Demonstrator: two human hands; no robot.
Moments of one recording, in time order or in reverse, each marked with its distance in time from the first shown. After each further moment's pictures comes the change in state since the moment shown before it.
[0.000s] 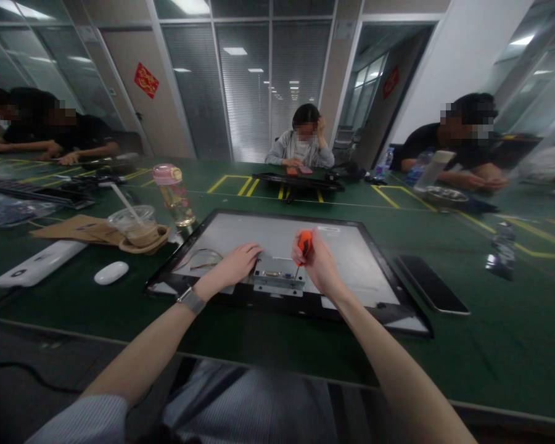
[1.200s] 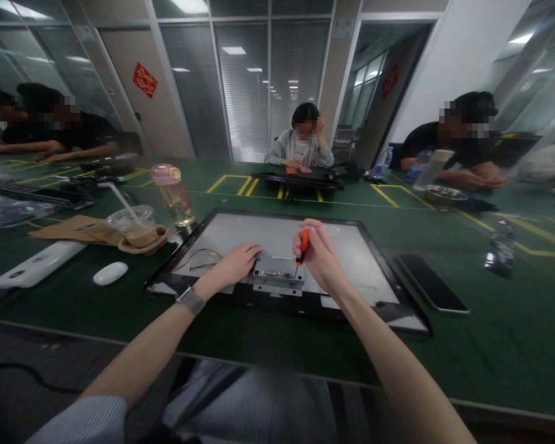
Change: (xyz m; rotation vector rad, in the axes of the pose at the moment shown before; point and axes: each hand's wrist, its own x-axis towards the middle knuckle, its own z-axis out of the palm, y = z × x) left_hand 0.000 -0.001 0.001 -0.003 0.011 0.009; right_hand -0.001 -0.007 -0.004 0.063 0.014 -0.032
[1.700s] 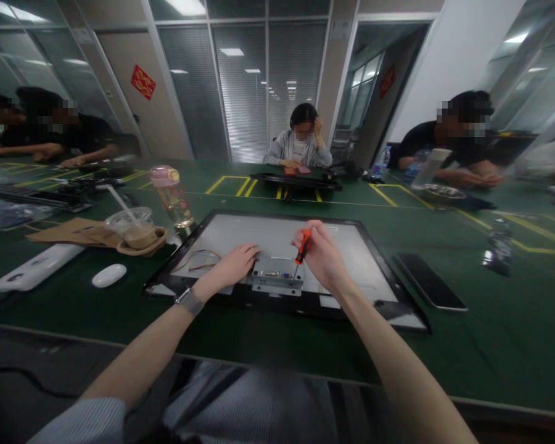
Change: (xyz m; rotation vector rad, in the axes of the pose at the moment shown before) left_hand 0.001 -0.003 0.004 0.026 0.001 0.012; right_hand 0.005 0.000 -0.010 0.115 -0.016 -0.014
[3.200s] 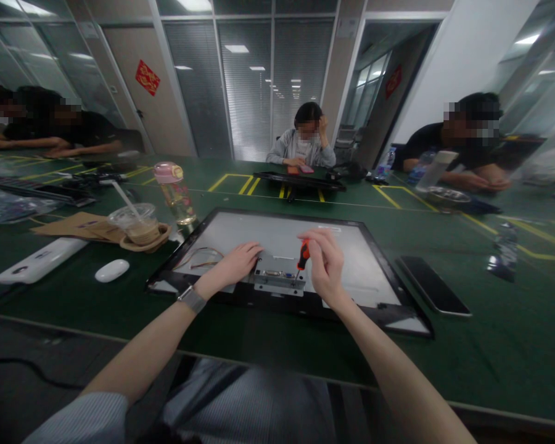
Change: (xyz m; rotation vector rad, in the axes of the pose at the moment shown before) left_hand -0.002 0.010 -0.012 -0.021 -0.021 -0.038; right_hand -0.016 0.012 -0.005 -0.930 0.107 -0.706
